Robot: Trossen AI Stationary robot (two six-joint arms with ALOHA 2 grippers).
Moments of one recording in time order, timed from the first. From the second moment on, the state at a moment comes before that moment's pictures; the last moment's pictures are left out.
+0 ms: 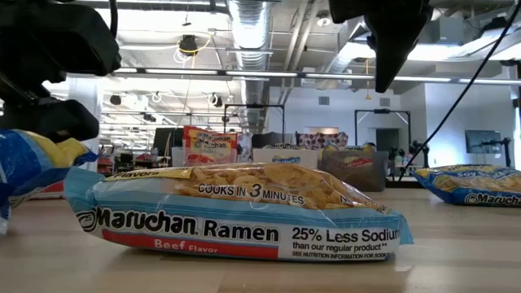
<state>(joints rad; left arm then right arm) -0.52 1.46 0.68 -0.18 0.14 -0.65 0.29 1.66 1.42 -1.15 0.21 0.65</state>
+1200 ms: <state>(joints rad) -0.43 1.51 0.72 -0.14 0.22 -0.62 0.29 1.66 1.42 -1.12 0.21 0.65</state>
